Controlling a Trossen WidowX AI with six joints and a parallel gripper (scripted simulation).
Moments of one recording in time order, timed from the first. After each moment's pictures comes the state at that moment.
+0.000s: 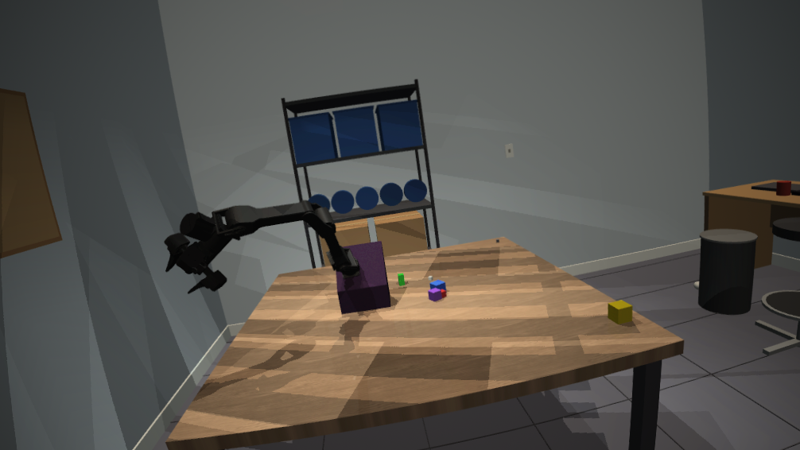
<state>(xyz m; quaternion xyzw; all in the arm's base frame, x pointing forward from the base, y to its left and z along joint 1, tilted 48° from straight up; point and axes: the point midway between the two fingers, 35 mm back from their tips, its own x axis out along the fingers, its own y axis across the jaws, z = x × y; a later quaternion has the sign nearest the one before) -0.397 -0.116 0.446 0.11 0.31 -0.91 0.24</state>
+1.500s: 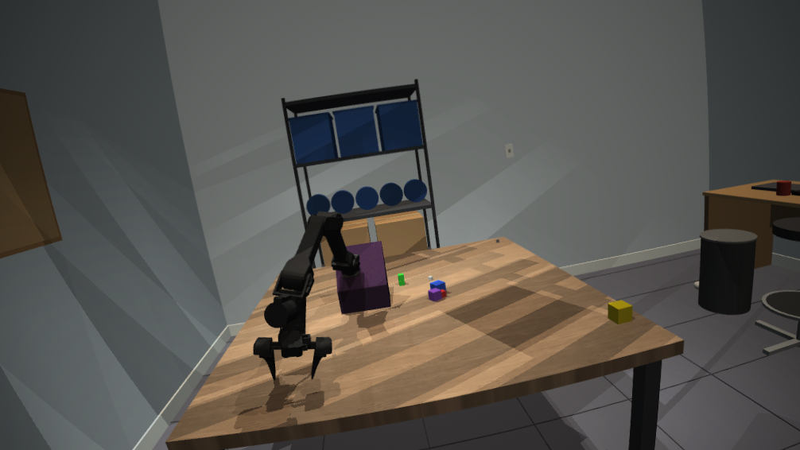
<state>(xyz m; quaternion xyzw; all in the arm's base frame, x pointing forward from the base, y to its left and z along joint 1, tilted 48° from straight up) -0.143 -0.394 0.381 0.10 0.26 -0.75 0.60</state>
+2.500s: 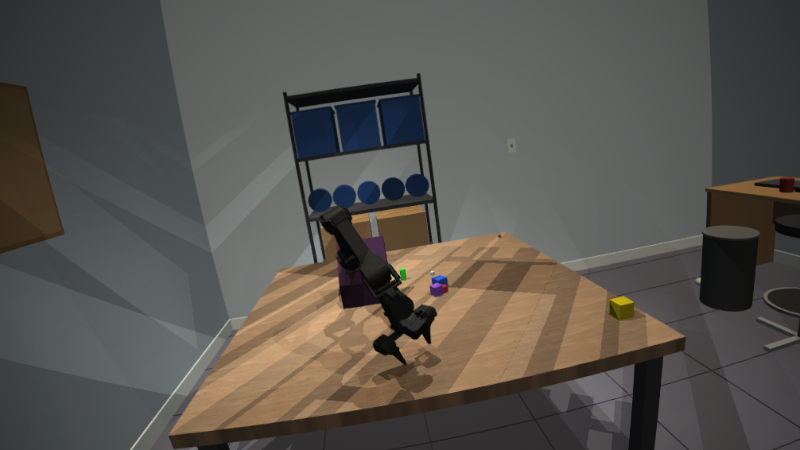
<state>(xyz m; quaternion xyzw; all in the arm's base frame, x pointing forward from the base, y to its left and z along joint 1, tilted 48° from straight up) 0.147 -0.402 0.294 0.07 0.35 -0.52 0.78</state>
